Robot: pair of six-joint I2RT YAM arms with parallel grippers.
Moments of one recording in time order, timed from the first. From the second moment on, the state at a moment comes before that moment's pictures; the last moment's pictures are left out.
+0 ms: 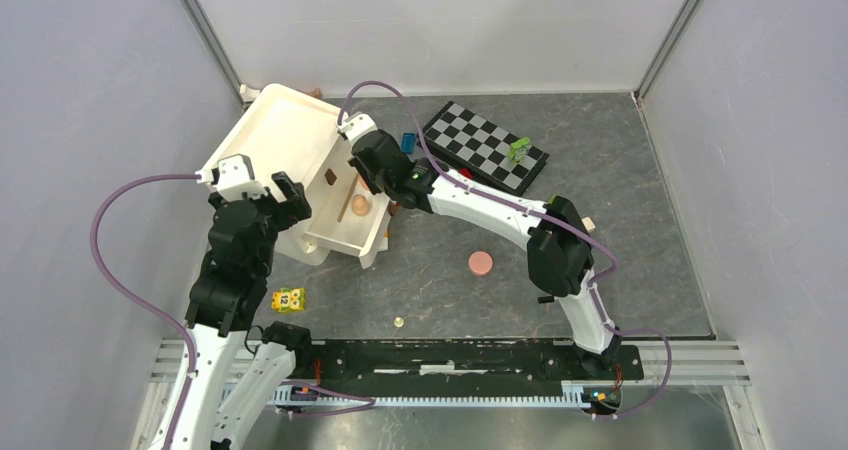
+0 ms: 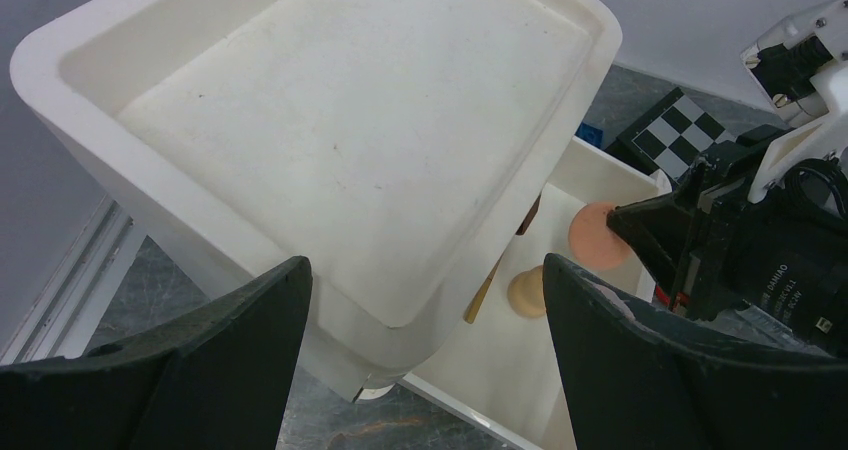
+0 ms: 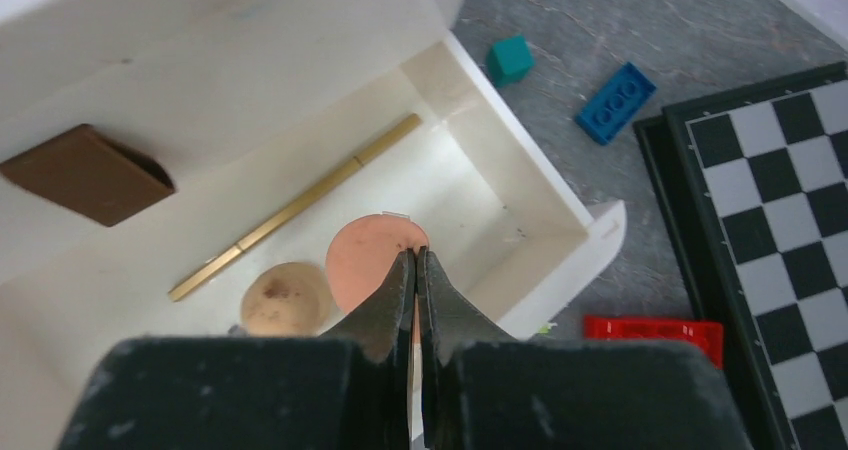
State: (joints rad) left arm -0.24 0.57 0.87 -0.52 -0.39 -0.29; right arm 0.98 2.11 1.91 -0.35 0.34 0.09
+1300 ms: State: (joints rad) left arm -0.23 0.57 0.87 -0.52 -0.39 -0.29; right arm 0.98 2.21 1.95 -0.37 0.20 0.06
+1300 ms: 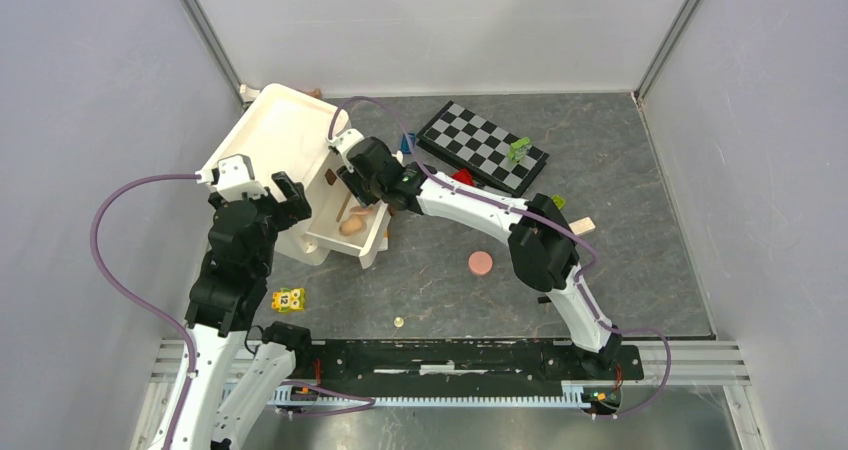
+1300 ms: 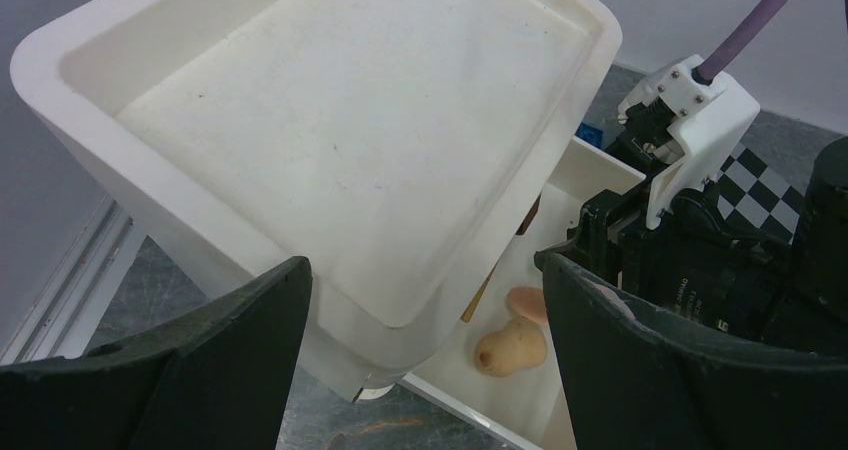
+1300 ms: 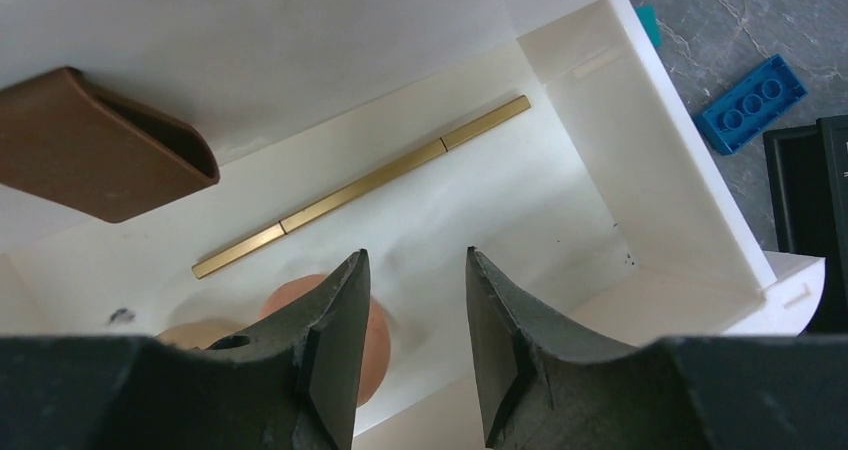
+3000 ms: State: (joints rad) left arm -0.23 0.79 0.92 -0.49 -0.33 -0.29; right arm 0.79 1.67 0.92 0.26 -0.09 0.51
